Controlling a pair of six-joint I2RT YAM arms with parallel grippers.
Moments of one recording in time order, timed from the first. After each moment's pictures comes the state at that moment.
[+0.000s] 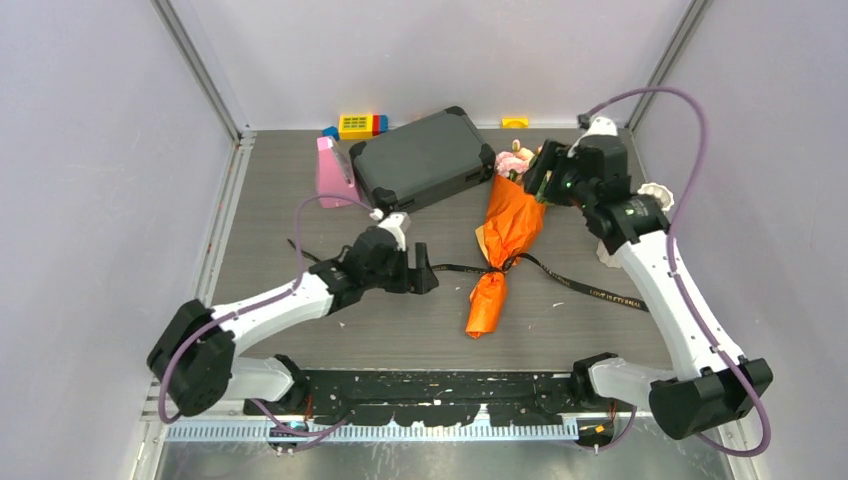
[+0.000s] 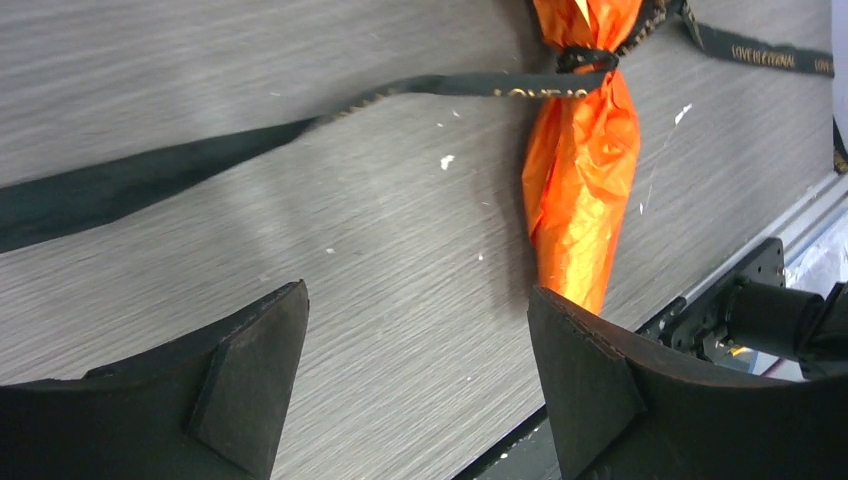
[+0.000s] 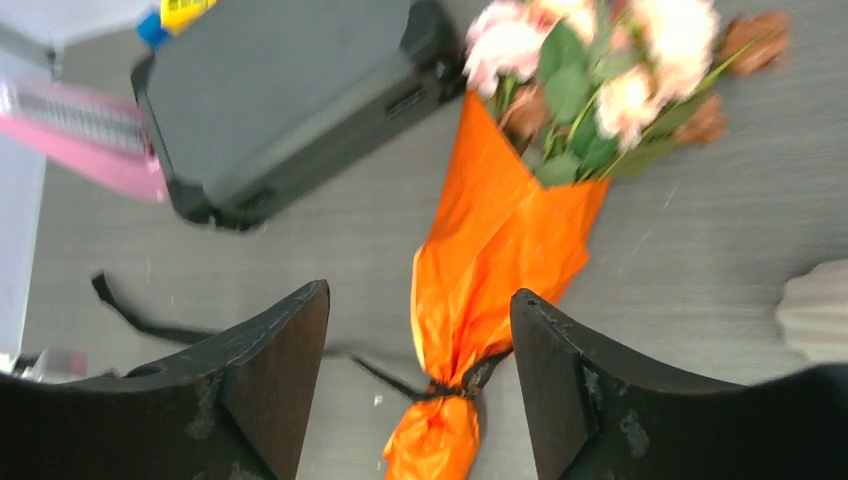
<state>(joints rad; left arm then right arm) -0.74 1.25 0.72 -0.13 0.07 -0.61 0.23 1.17 1.32 -0.61 0.10 0.42</state>
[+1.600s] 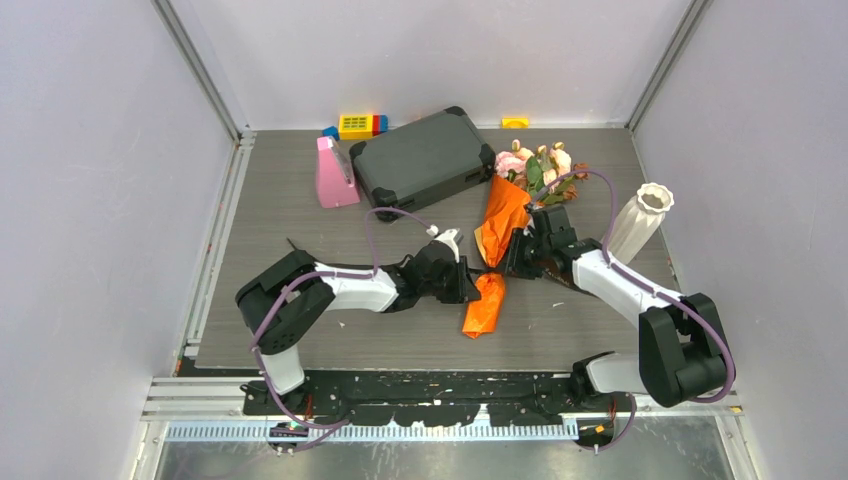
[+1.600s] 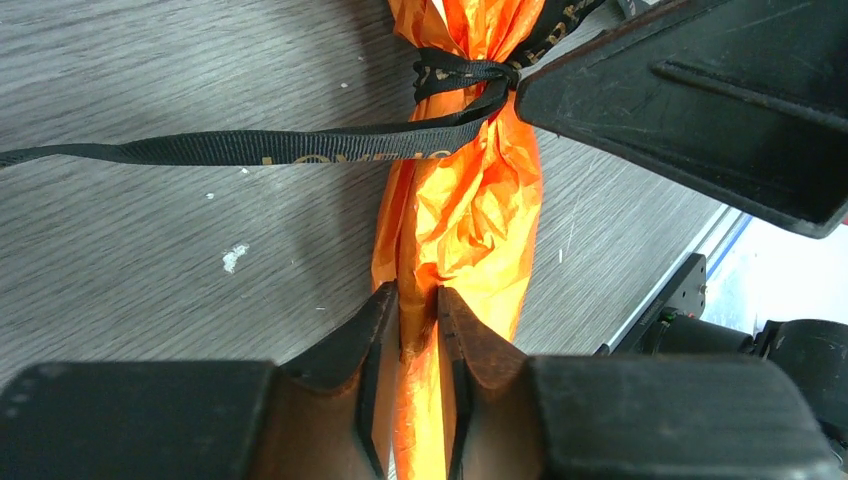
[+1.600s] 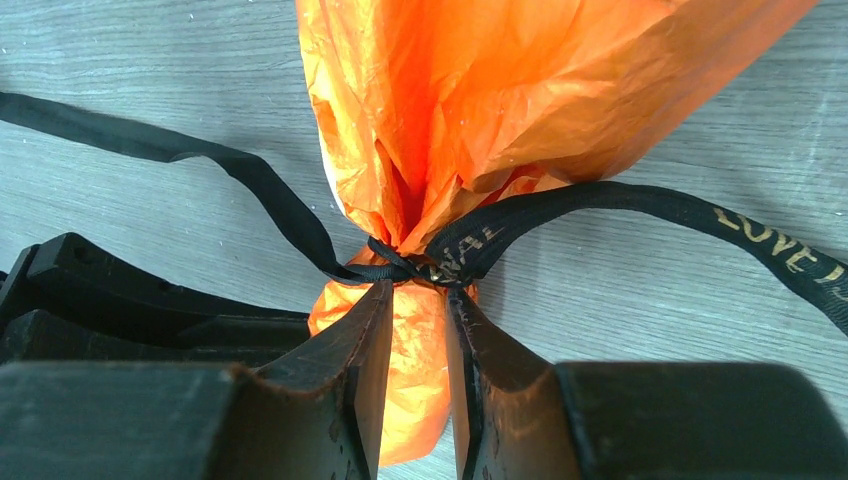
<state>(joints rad) -0.96 1.77 0.87 0.27 0.10 -0.86 0.31 1.32 0.70 -0.30 -0.25 0.52</state>
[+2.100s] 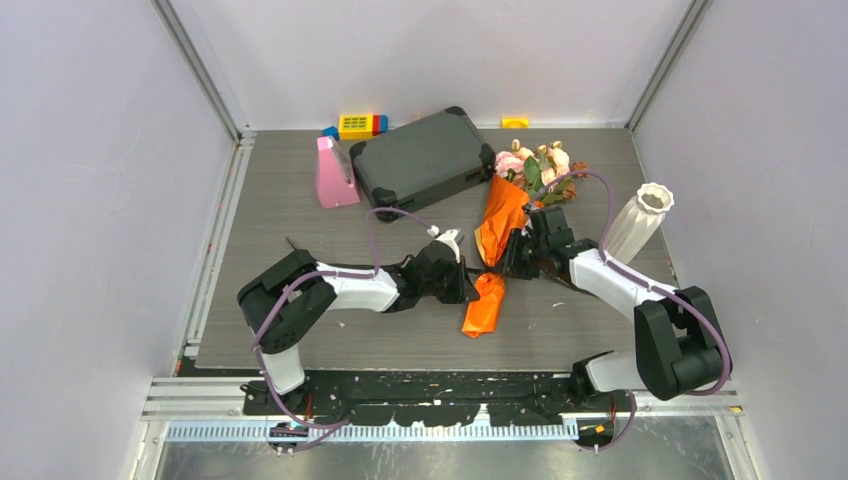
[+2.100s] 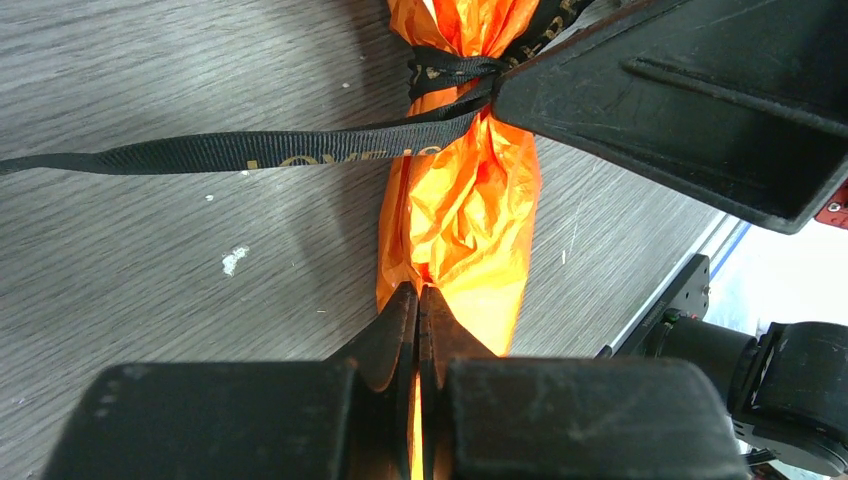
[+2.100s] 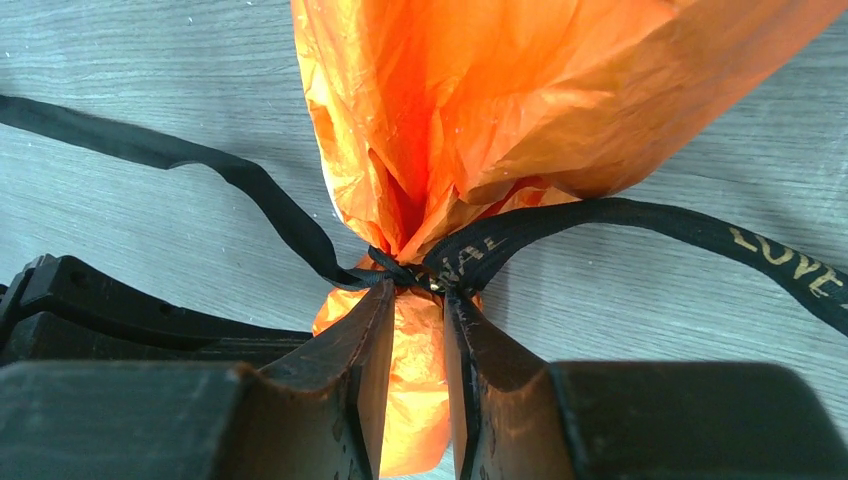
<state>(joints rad) -0.96 1.78 0.87 0.27 0.10 -0.87 0.32 1.35 0.69 -0.26 -0.26 0.54</state>
